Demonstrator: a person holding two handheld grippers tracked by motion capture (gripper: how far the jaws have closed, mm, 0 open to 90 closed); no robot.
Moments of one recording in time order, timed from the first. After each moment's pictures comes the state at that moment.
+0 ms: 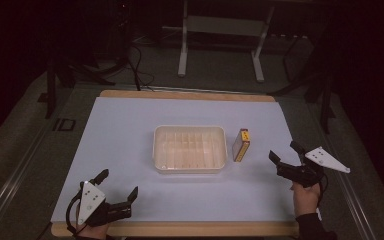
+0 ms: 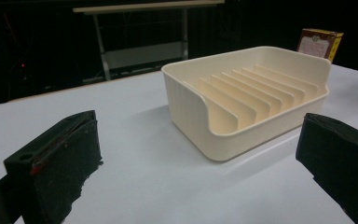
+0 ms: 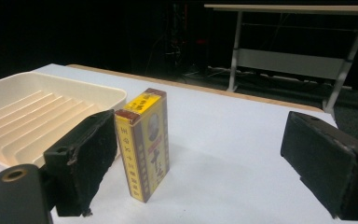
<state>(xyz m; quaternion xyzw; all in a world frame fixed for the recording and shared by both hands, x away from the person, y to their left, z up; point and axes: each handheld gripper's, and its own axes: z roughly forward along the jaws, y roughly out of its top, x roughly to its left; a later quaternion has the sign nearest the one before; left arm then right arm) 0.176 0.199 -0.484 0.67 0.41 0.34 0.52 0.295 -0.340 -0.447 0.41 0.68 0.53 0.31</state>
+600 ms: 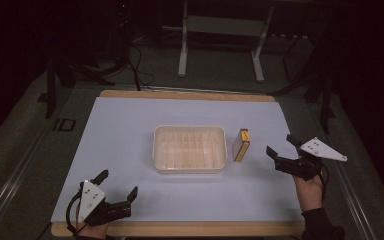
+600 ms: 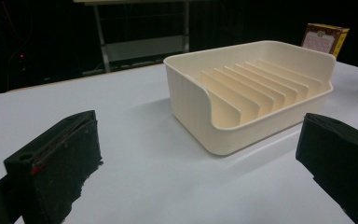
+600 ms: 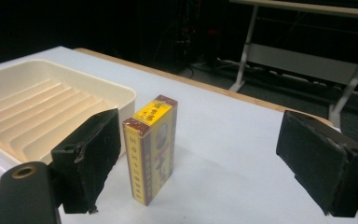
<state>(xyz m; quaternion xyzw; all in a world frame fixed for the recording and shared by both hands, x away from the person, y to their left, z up) 0.177 0.200 -0.486 0.67 0.42 0.34 0.51 0.306 -0.331 -0.426 0.38 0.71 0.51 0.30</state>
